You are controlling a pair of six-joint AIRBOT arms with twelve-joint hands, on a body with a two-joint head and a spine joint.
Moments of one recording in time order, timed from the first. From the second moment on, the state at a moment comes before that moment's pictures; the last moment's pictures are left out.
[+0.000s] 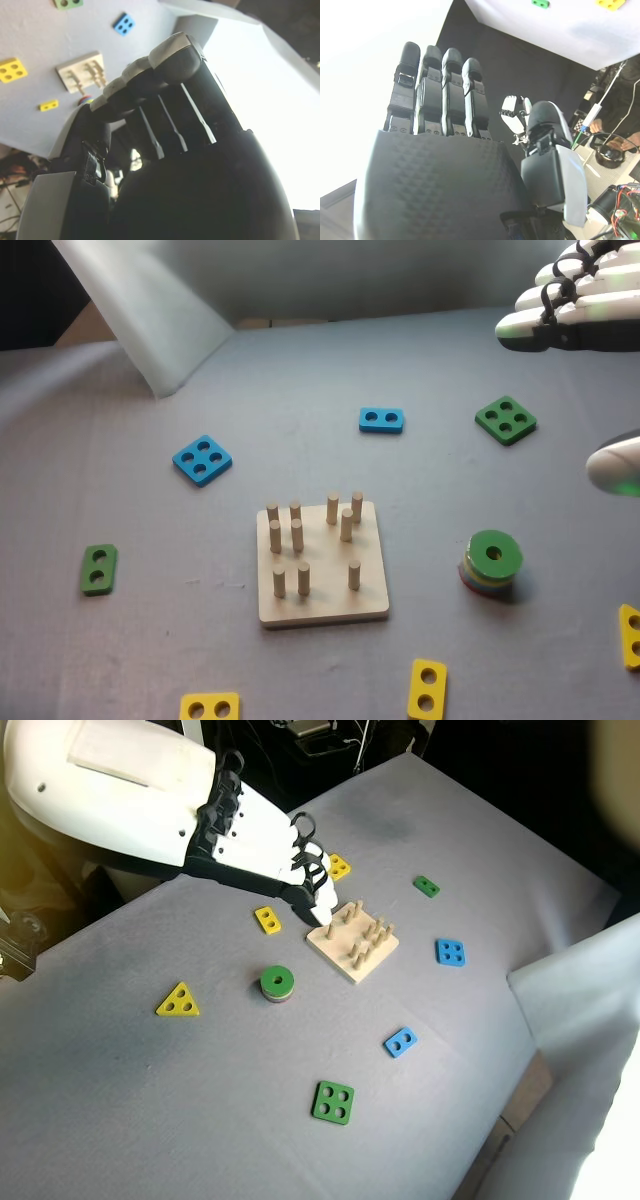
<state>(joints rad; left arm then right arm) 0.57 -0.03 0.87 1.34 -0.62 -0.24 -0.18 -0.46 0.69 -1.69 0.26 0.50</state>
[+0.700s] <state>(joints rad) 0.57 -0.03 0.87 1.34 -0.62 -0.24 -0.26 -0.62 0.75 -1.68 0.18 0.45</state>
